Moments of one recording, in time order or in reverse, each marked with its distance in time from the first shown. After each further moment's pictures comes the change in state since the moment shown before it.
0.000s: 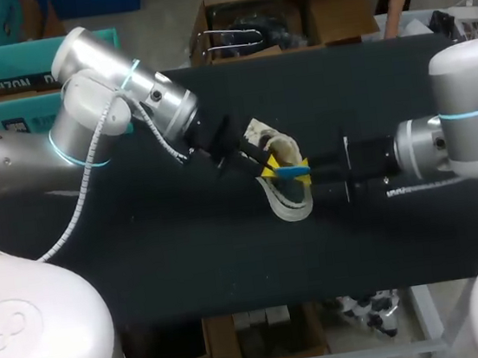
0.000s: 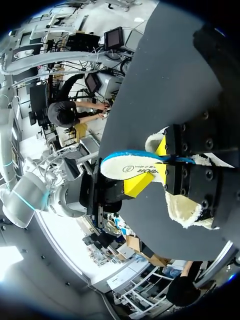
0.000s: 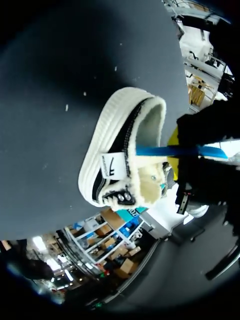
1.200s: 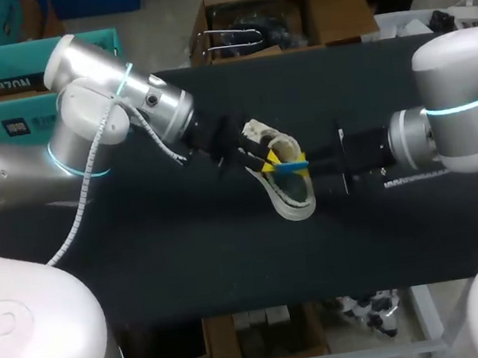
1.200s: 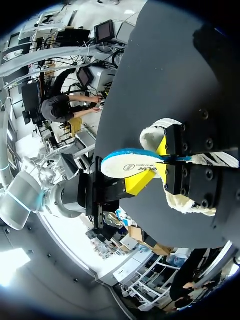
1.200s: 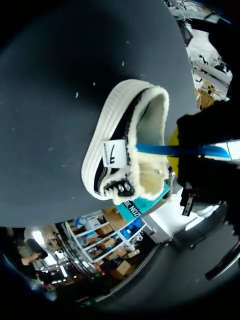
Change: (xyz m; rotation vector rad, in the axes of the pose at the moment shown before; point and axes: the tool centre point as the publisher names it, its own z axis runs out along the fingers) left arm -0.012 -0.002 -0.004 -0.037 -0.078 0.072; right arm 0.010 0.003 0.002 -0.074 -0.025 -0.061
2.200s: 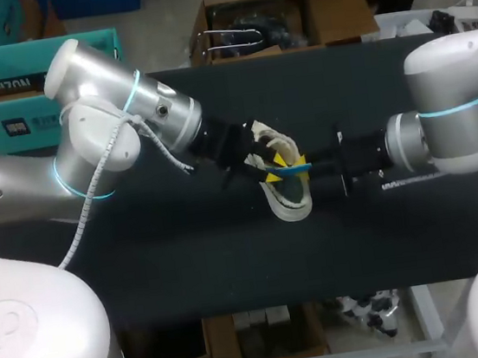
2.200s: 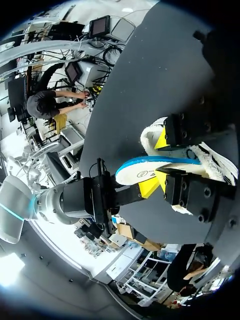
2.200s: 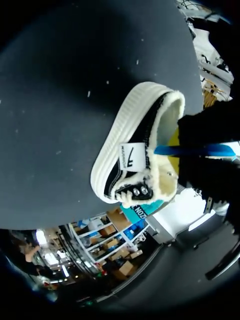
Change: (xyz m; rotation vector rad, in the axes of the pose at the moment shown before) left arm 0.007 -0.003 0.005 -0.143 -0.036 0.000; right arm -0.003 0.019 0.009 -0.033 -0.003 0.011
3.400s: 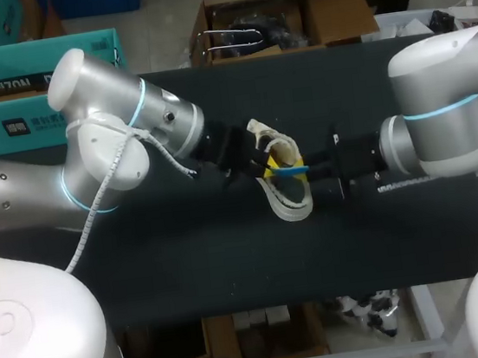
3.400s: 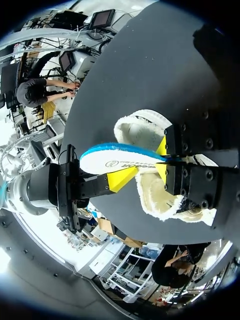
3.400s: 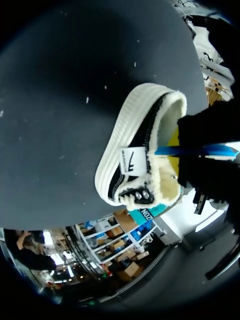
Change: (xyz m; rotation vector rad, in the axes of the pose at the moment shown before) left arm -0.004 0.039 0.005 -0.139 -0.057 -0.075; right arm -0.004 0.001 0.006 -0.061 -0.012 0.012
